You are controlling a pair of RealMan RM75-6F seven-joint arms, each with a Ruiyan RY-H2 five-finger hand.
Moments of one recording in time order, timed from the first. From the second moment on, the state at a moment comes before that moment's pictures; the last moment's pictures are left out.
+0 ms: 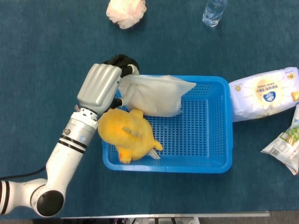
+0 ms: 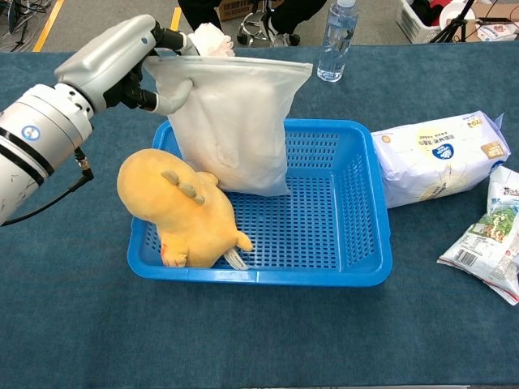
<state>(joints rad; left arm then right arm) -0.70 -1.44 -0.20 -2.02 1.06 1.29 0.40 0.20 -0.92 0.07 -1.75 -1.45 1.33 -0.11</state>
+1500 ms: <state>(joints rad) -0.52 -1.32 -0.27 -1.81 1.19 1.57 0.59 0.20 -0.92 0.07 -1.76 -1.44 1.32 -0.12</state>
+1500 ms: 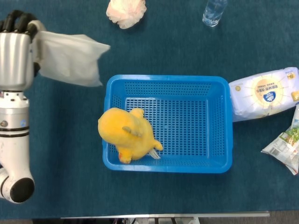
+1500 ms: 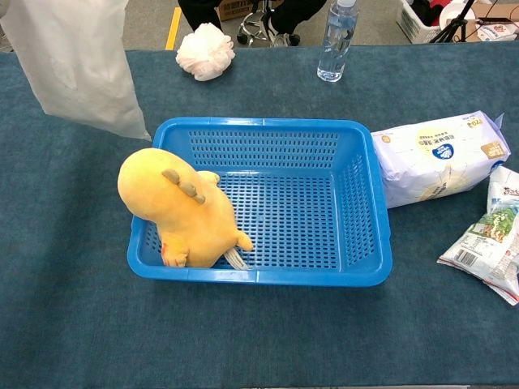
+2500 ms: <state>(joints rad) -0.37 -1.21 -0.20 -1.89 1.17 1.52 0.43 0.20 -0.92 0.07 -1.77 -1.44 1.32 -0.11</state>
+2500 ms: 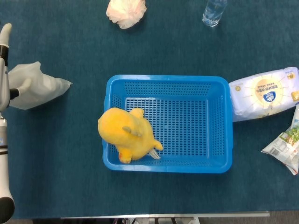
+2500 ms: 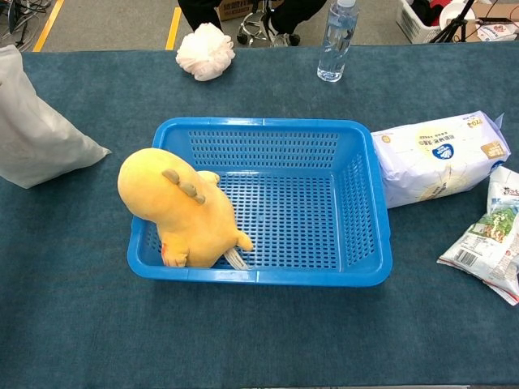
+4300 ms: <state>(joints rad) -0.61 -1.06 -0.02 -2.02 1.56 0.85 -0.17 0.19 -0.93 0.07 -1.74 -1.46 1.34 -0.07</state>
